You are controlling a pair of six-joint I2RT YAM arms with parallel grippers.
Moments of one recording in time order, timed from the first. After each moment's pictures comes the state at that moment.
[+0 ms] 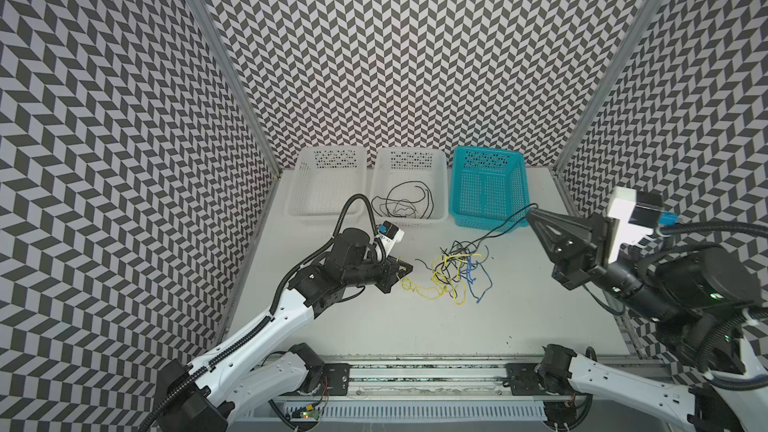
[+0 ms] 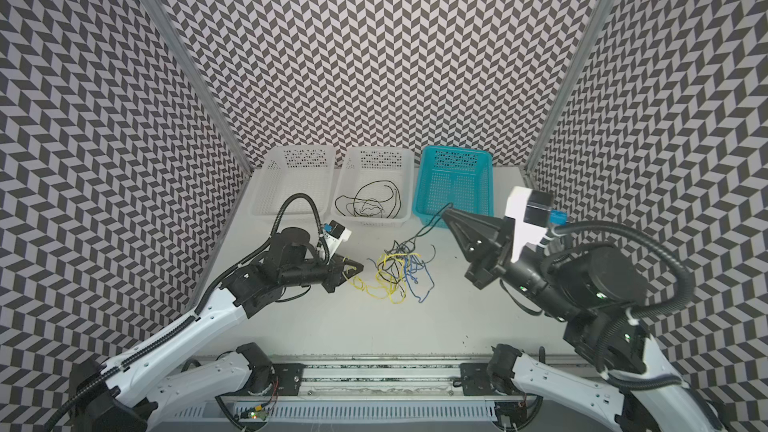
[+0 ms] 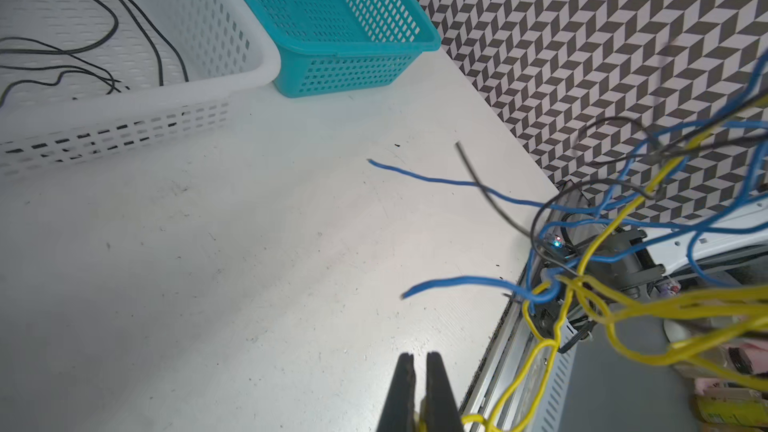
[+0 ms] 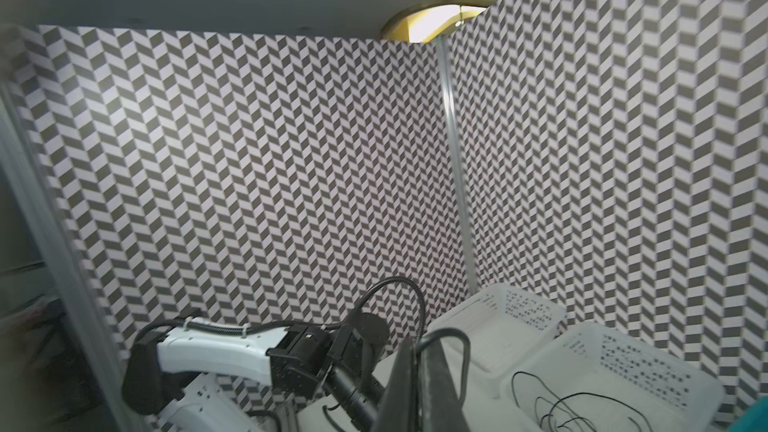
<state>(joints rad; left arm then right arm) -0.64 0.98 0.80 -0.32 0.53 -0.25 0.93 0.68 1.32 -0.23 0.08 0.18</state>
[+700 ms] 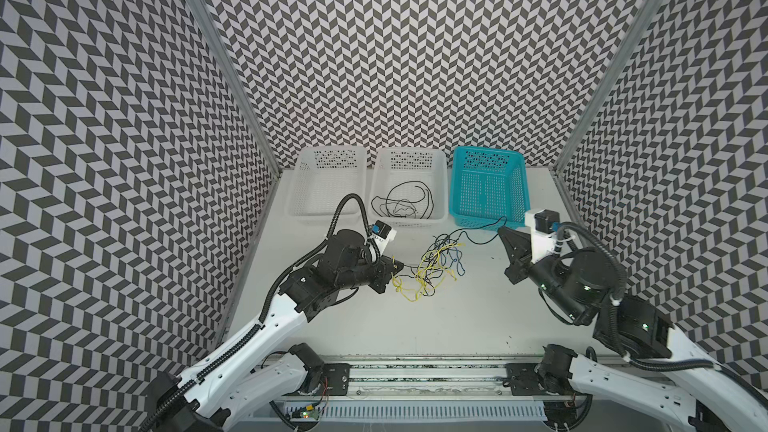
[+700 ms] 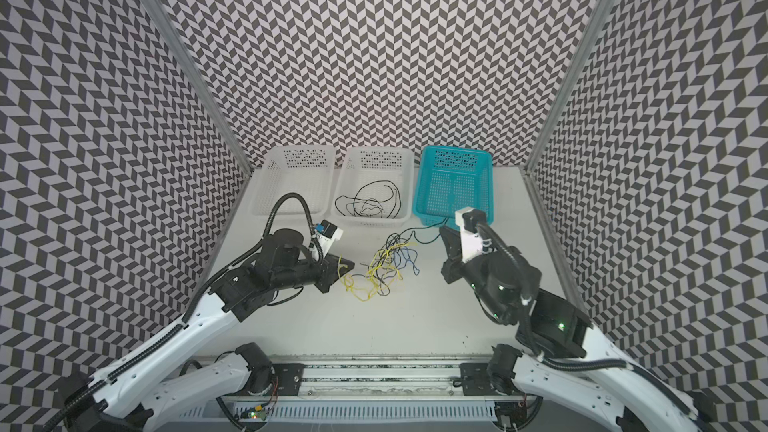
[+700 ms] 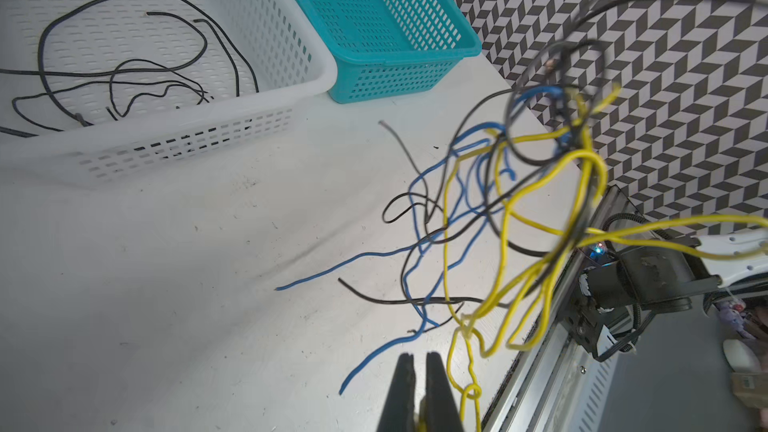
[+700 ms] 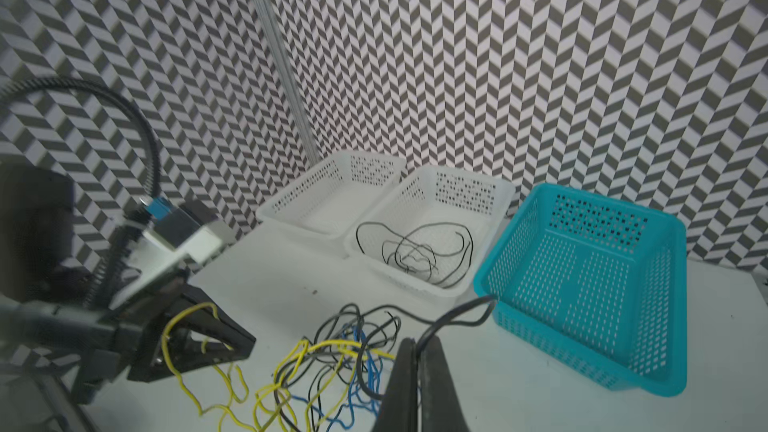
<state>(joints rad) -0.64 0.92 0.82 -0.43 0.44 -0.22 0.93 0.67 0.94 -0.37 0.48 0.22</state>
